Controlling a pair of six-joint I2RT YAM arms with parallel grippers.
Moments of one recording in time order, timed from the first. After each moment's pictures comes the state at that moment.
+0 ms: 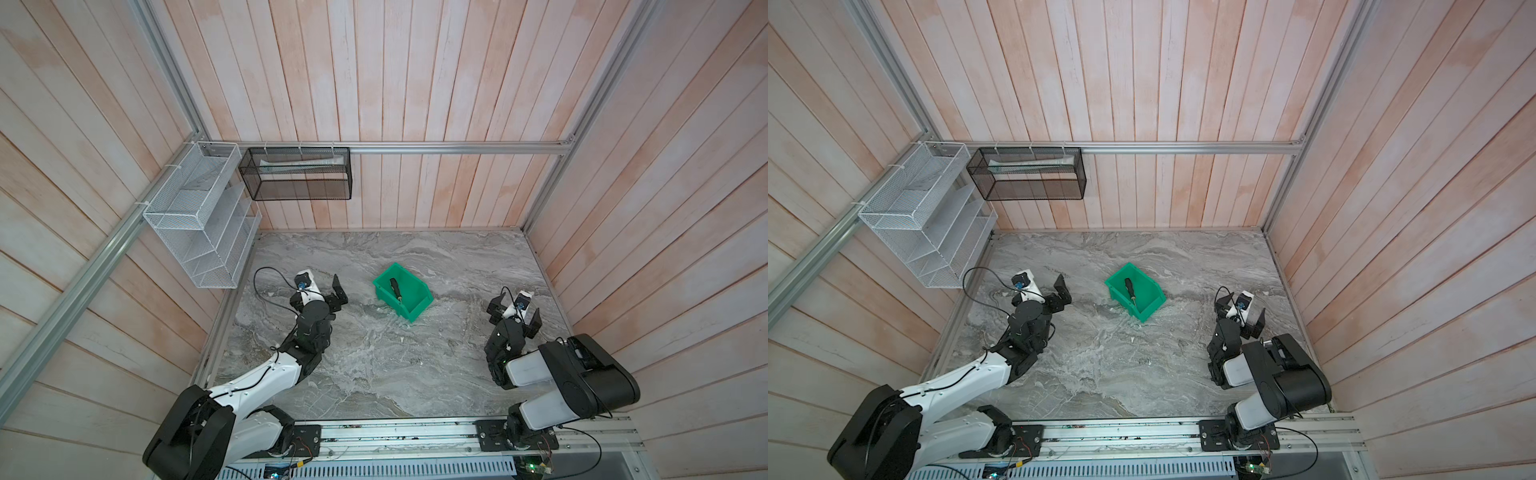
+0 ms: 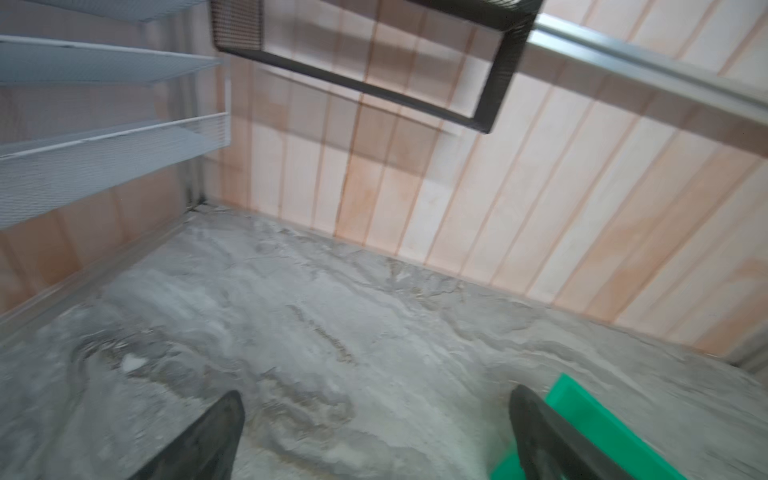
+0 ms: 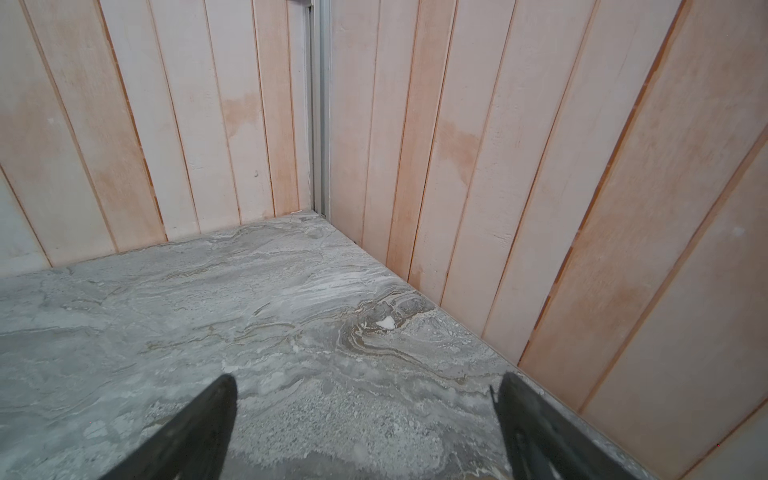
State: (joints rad) left arm -0.49 1.18 0.43 0.62 -0.69 -0.32; right arm 0.28 1.52 0.15 1.37 0.88 -0.02
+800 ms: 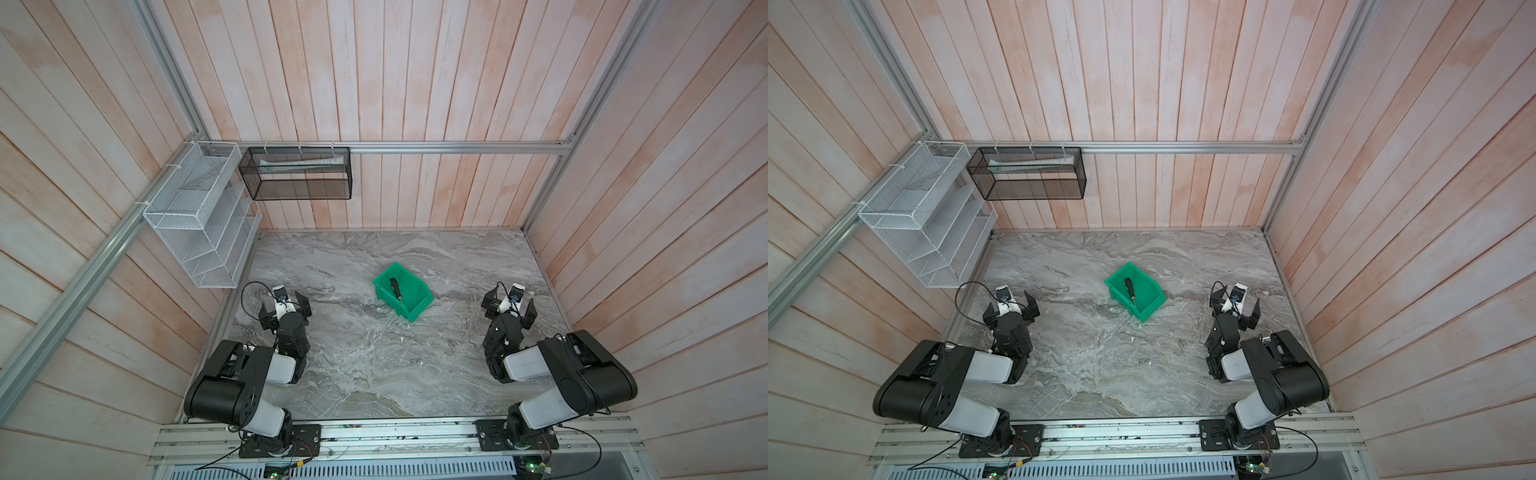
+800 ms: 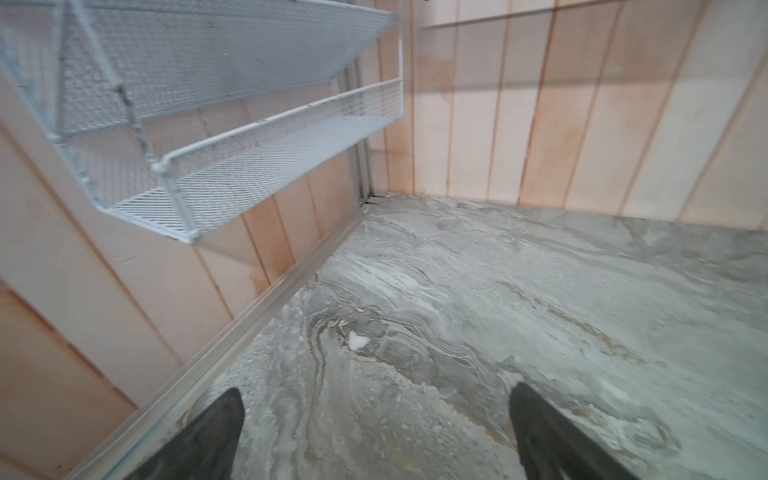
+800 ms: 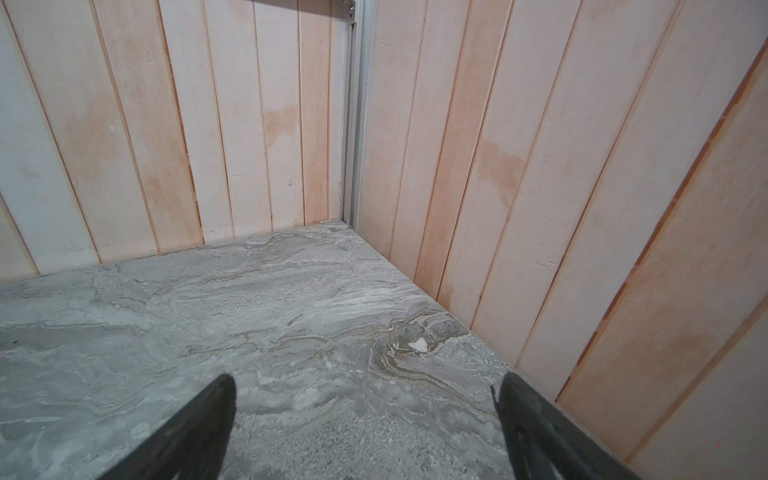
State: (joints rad) left arm -0.18 1.51 0.24 1.13 -0.59 0.02; right arm 0.28 1.54 0.20 1.35 0.79 -0.06
